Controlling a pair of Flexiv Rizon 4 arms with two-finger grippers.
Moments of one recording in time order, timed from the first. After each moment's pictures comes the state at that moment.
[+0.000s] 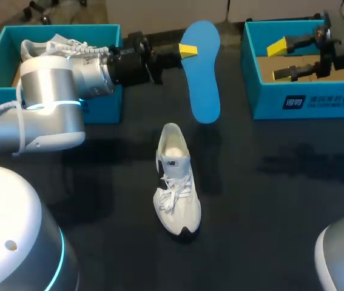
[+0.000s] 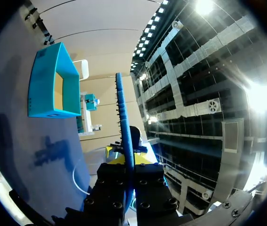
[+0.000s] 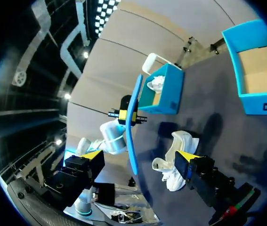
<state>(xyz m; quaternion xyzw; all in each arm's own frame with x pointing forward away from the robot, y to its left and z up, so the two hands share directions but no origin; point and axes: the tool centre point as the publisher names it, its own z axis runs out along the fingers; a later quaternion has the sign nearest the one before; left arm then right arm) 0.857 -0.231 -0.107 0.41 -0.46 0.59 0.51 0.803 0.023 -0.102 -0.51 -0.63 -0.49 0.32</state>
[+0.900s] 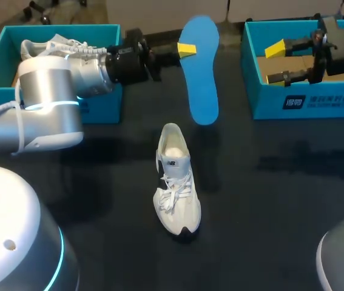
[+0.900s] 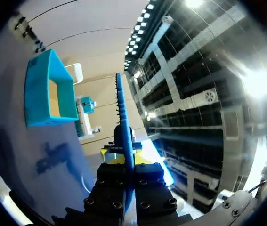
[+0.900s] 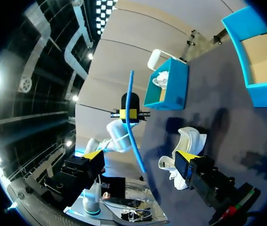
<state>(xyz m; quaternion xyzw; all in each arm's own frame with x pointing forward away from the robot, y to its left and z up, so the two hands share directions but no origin) 0.856 -0.224 -0.106 0.36 -0.50 0.63 0.47 0.806 0.029 -0.109 -0.50 -0.61 -0.49 0.36</state>
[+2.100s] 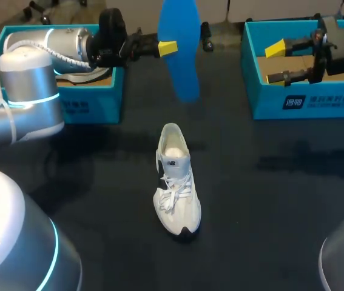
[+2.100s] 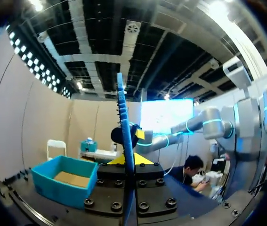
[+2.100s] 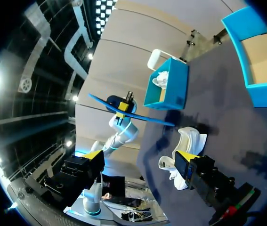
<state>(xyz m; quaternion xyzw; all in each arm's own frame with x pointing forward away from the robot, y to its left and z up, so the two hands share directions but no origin) 0.868 -0.189 -0.099 -0.04 -0.64 0.76 0.09 0.806 0.029 -0.109 -0.50 -0.61 -0.49 0.36</state>
